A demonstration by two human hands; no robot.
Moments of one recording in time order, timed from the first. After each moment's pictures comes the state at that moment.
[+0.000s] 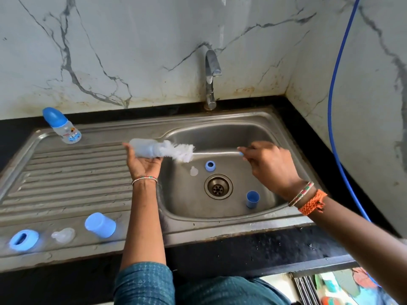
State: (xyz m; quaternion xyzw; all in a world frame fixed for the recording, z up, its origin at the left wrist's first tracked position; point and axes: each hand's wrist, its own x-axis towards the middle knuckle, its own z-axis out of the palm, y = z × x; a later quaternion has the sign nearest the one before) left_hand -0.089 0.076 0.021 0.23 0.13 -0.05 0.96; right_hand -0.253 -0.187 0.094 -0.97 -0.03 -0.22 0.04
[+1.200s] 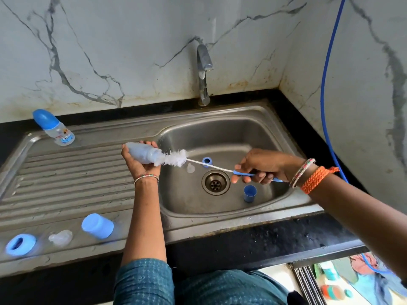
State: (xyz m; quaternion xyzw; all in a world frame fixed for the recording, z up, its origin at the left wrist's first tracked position) left_hand -0.095 0.063 0.018 0.18 0.16 -0.02 0.97; right_hand -0.248 -0.187 0.125 -0.79 0.14 0.28 0.53
